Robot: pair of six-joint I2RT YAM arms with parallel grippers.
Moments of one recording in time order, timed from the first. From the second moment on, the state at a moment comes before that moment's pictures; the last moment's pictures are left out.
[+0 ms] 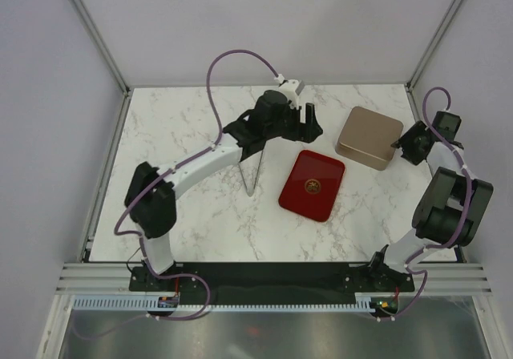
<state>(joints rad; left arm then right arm) -0.80 1.88 1.61 -0.13 0.09 -0.45 -0.45 1.65 1.07 -0.29 -0.23 0.46</state>
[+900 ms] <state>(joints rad) -0.80 0.89 1.00 -0.32 -0.21 -0.29 0.06 1.99 1.42 -0.42 0.14 0.28</state>
